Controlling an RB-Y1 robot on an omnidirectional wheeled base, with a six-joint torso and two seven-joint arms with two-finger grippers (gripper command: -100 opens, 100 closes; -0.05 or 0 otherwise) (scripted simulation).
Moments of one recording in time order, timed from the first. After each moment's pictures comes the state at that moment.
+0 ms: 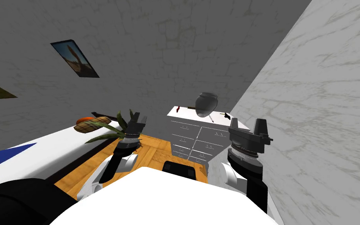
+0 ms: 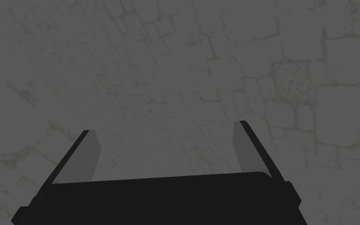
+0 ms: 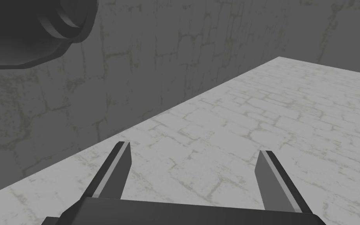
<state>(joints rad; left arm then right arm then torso) 0.61 0.15 0.19 -2.27 -0.06 -0.56 0.11 0.47 0.00 -0.02 -2.35 0.08 -0.64 -0.14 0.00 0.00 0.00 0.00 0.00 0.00</state>
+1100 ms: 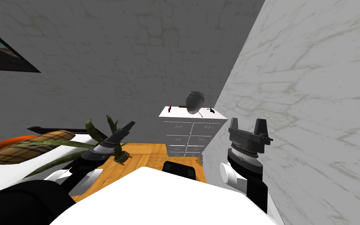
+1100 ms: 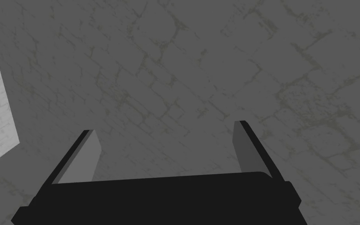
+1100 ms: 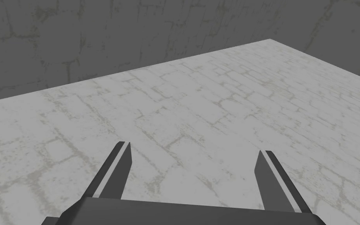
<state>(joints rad) 0.84 0.39 0.47 -2.18 -0.22 -0.67 0.03 0.47 0.00 -0.02 -2.35 0.08 -0.64 -0.14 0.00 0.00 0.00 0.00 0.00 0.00</state>
